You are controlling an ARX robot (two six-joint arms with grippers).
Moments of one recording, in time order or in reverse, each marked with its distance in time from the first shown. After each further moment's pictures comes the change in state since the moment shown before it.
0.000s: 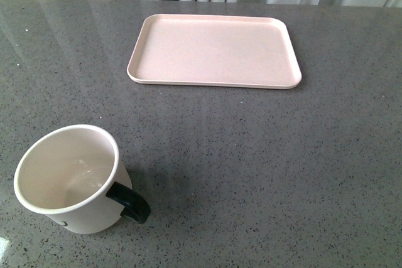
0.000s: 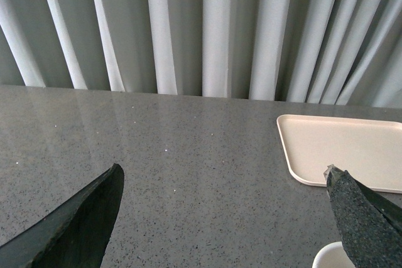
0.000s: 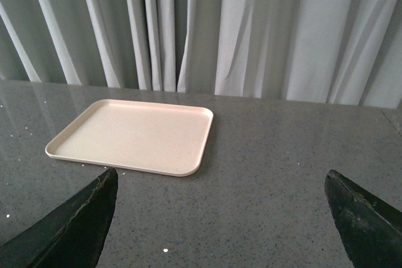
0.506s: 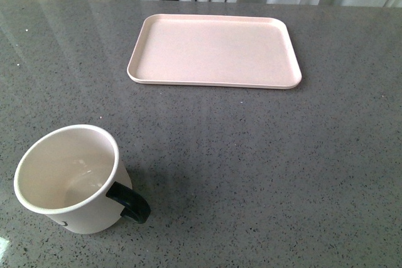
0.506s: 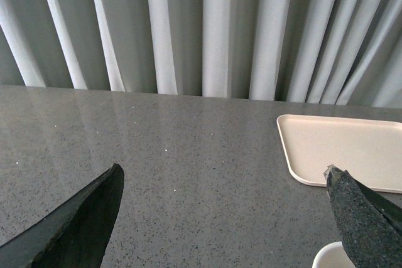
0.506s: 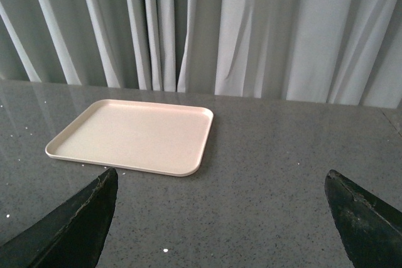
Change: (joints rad) left arm 0.000 0.000 0.000 0.000 0.000 0.000; right arm 0.000 0.000 0.000 0.000 0.000 0.000
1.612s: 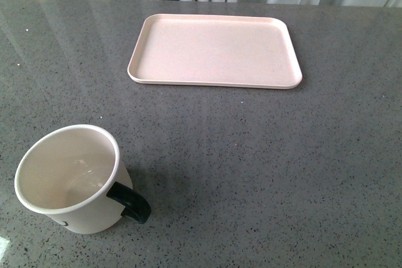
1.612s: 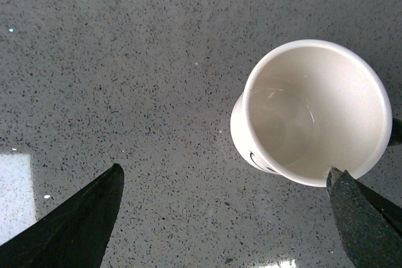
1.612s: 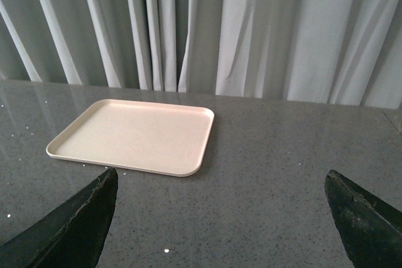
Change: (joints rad) left arm -0.132 0.972 0.389 -0.239 0.161 0.109; right arm 0.000 0.000 0.000 0.000 0.000 0.000
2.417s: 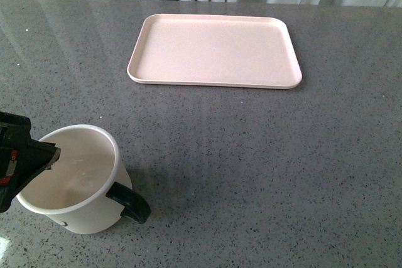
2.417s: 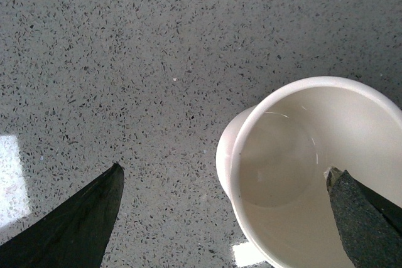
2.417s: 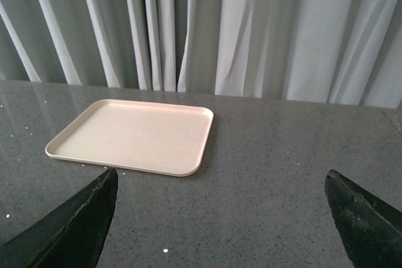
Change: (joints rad) left arm -0.069 0.380 0.120 0.163 -0.024 -0.064; right arm 0.000 0.000 0.000 0.000 0.000 0.000
